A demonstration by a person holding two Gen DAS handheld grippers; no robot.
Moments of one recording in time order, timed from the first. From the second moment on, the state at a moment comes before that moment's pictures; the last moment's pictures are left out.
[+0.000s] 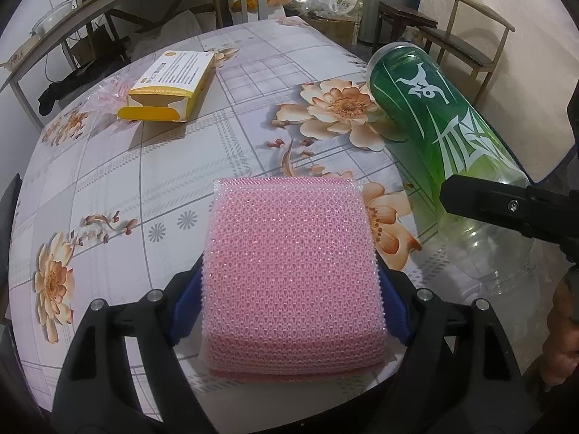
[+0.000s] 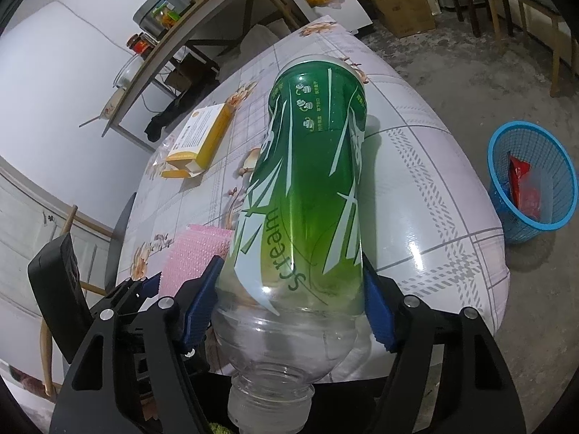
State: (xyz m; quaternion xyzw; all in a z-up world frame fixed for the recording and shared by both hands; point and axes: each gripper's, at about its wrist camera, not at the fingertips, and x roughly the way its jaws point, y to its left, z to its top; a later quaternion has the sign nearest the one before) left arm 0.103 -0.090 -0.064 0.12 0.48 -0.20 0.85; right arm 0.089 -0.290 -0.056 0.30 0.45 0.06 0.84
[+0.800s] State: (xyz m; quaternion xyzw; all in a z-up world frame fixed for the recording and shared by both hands) left arm 0.097 -0.094 -0.055 0.13 0.46 -0.20 0.86; right arm 0.084 -0.300 -0.054 0.32 0.45 0.06 0.84
